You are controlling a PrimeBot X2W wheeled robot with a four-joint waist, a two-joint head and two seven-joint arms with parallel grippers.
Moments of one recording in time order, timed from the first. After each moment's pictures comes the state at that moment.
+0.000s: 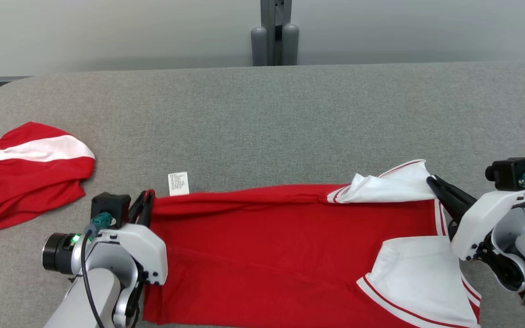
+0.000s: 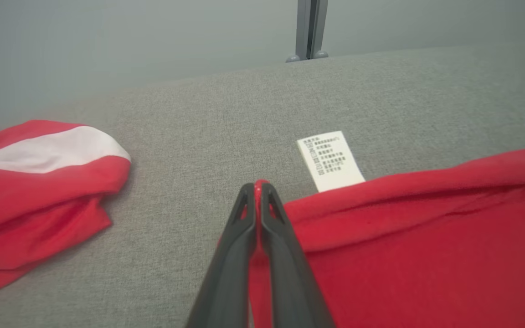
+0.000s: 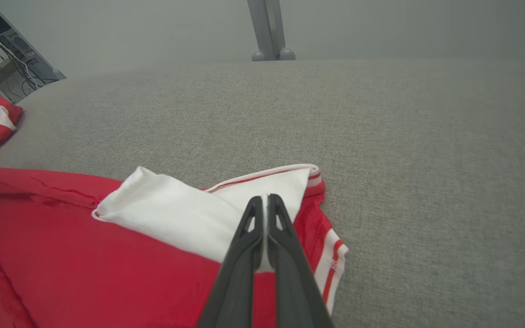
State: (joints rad) left arm -0.37 0.26 -0.44 0.46 -0.44 0.17 0.01; right arm -0.62 -0.53 0.85 0.61 1.02 0.13 -0.08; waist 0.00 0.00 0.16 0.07
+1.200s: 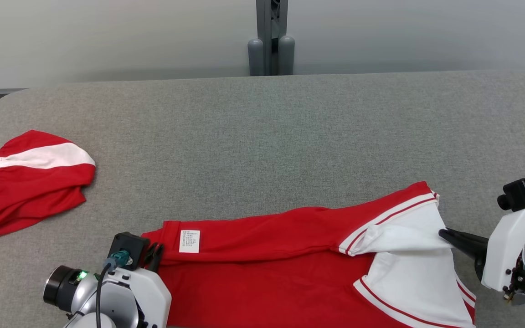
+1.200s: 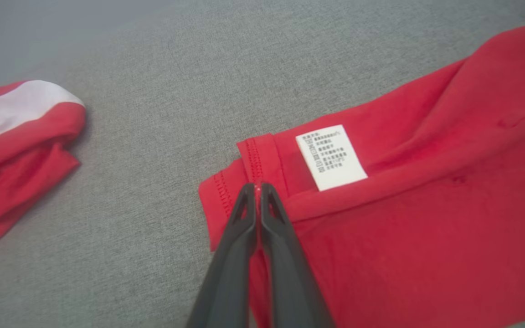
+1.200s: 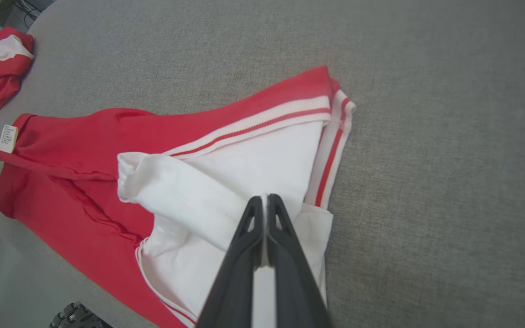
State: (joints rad) left arm -0.19 0.41 -0.56 0.18 -0.41 0.18 0.25; right arm -0.42 -0.70 0.69 0.30 1.16 0.13 0.38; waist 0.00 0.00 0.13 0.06
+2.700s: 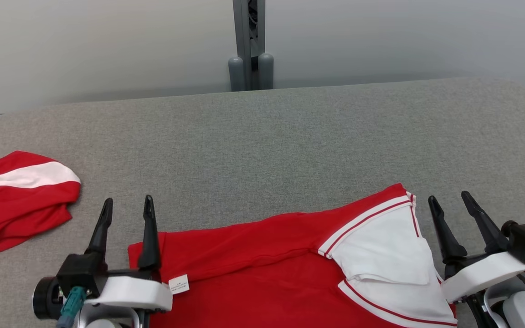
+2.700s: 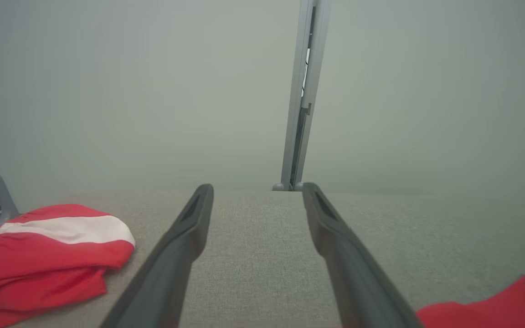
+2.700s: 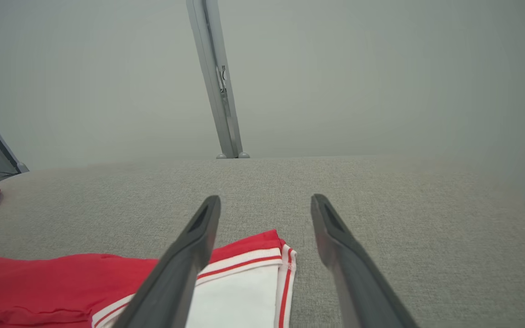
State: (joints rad) left arm -0.09 0.15 -0.24 0.12 -0.34 0.23 -0.26; right arm -0.19 -0.27 0.21 0.35 0.42 0.13 -0.25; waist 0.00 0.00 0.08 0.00
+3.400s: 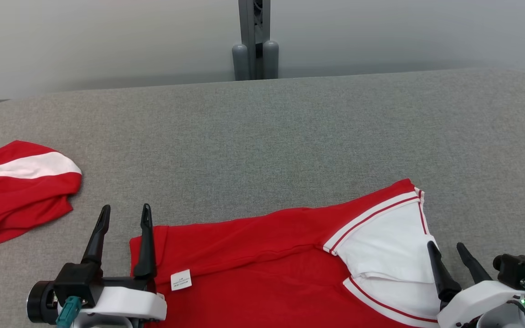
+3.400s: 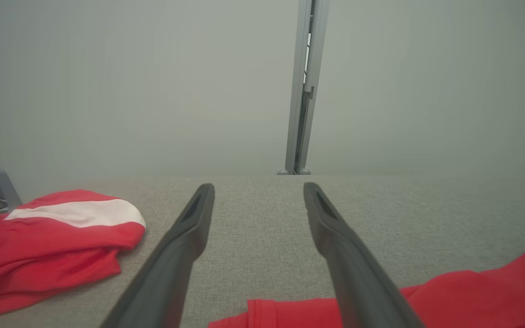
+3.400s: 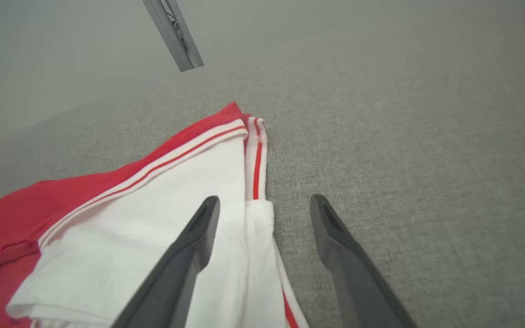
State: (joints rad) left arm -0.01 0.05 -0.07 0.11 -0.17 0.05 -0.26; right arm -0.16 -0.19 0.18 0.54 0.51 0.13 -0.21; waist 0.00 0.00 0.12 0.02
